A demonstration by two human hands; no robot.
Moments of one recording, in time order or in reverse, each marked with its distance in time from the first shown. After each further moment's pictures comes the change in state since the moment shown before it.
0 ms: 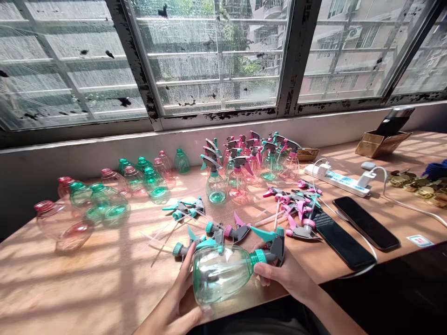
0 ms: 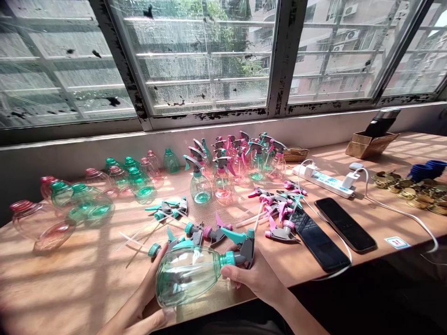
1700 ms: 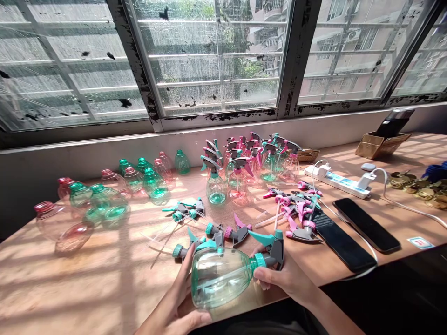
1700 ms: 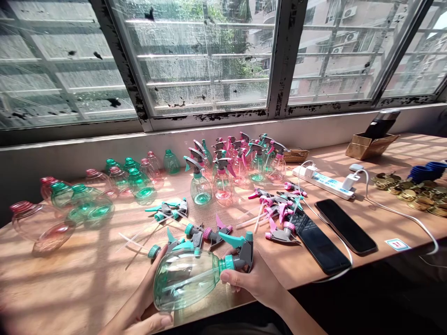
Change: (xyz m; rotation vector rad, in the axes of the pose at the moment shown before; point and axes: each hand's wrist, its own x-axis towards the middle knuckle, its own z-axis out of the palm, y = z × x) left_hand 0.001 0.003 0.002 -0.033 -0.006 -0.013; right_hand -0.002 -0.010 0.003 -0.070 -0.043 0.032
